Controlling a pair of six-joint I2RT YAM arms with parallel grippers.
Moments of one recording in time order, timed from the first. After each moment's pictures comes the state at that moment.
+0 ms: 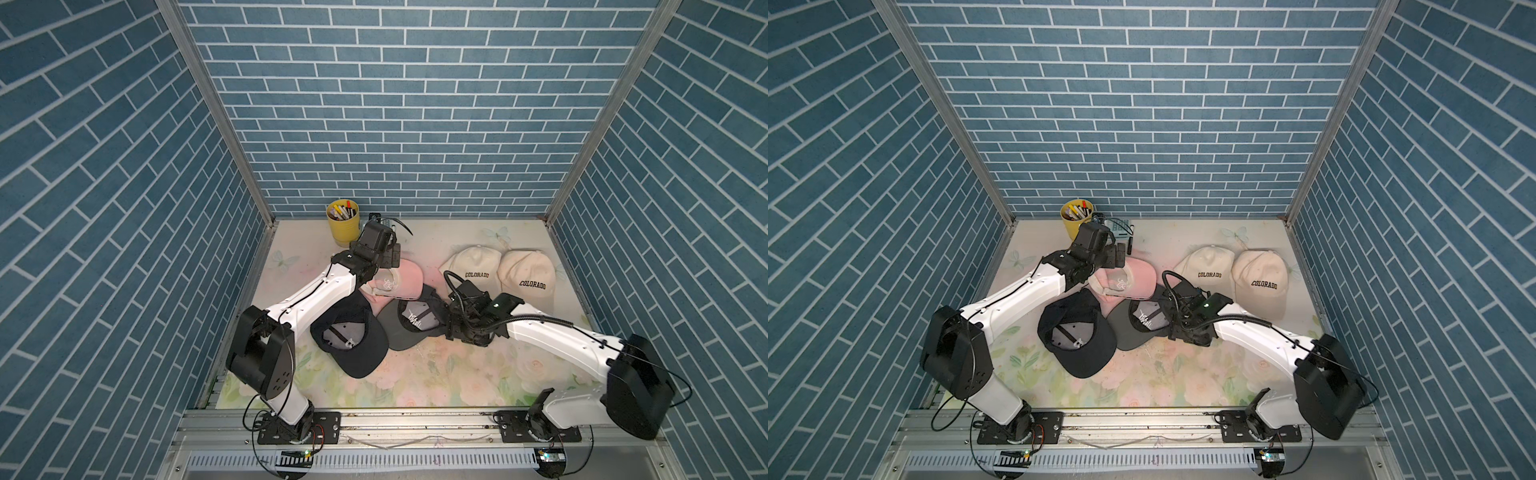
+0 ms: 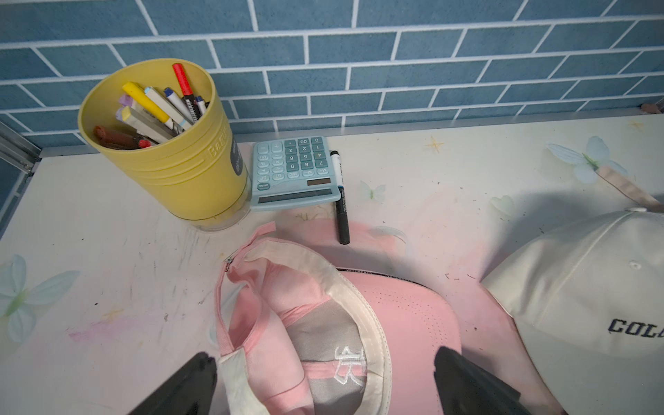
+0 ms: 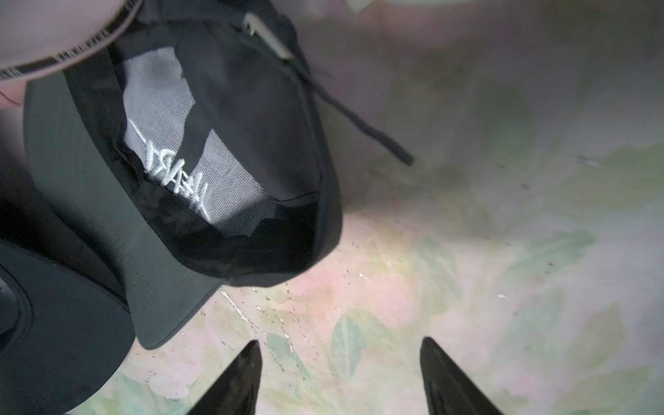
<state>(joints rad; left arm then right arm) -0.55 1.62 1.31 -0.36 -0.33 -0.31 0.81 1.43 0.93 -0.78 -0.04 0.88</state>
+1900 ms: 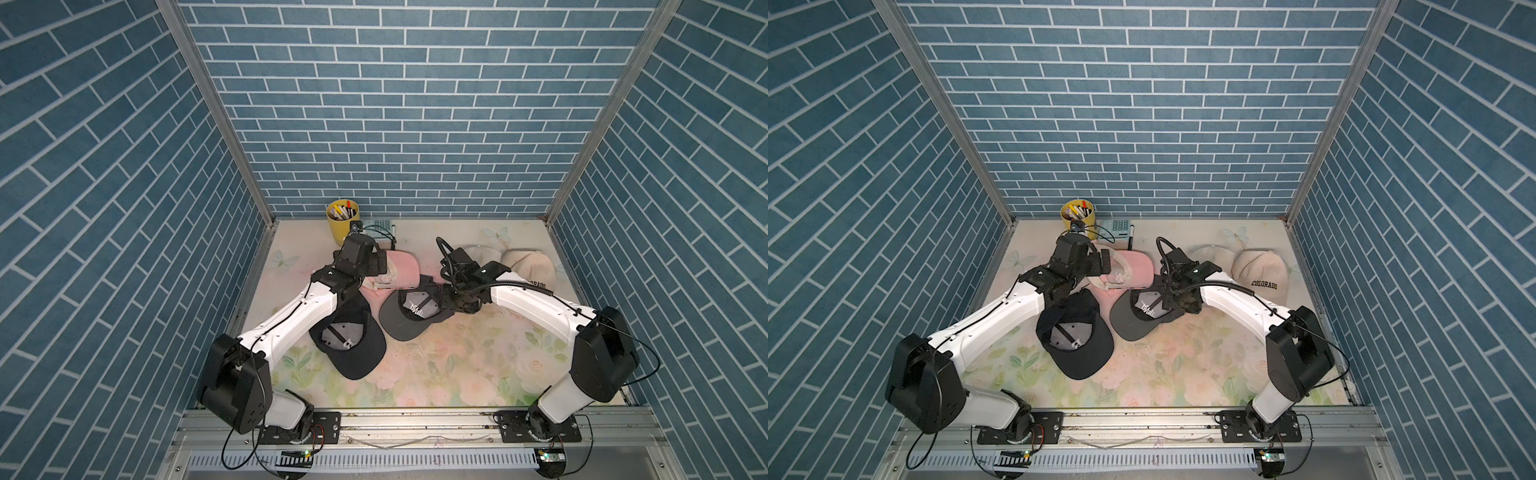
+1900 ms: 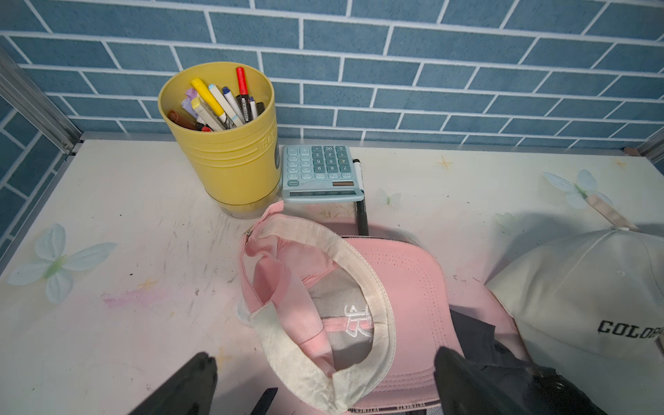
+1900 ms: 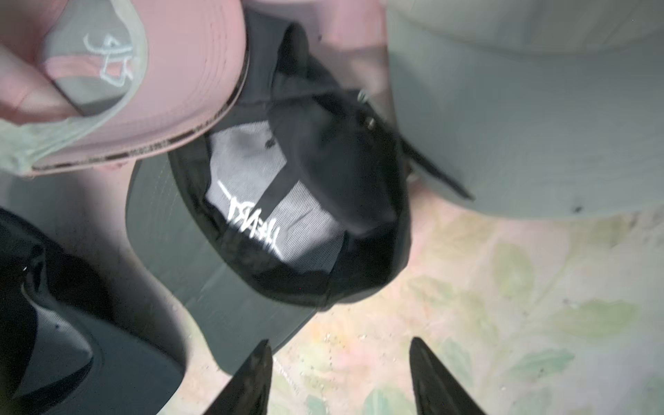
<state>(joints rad) -0.50 1.43 1.11 -0.29 -0.33 -0.35 0.74 1.60 1.22 -0.85 -0.03 0.75</state>
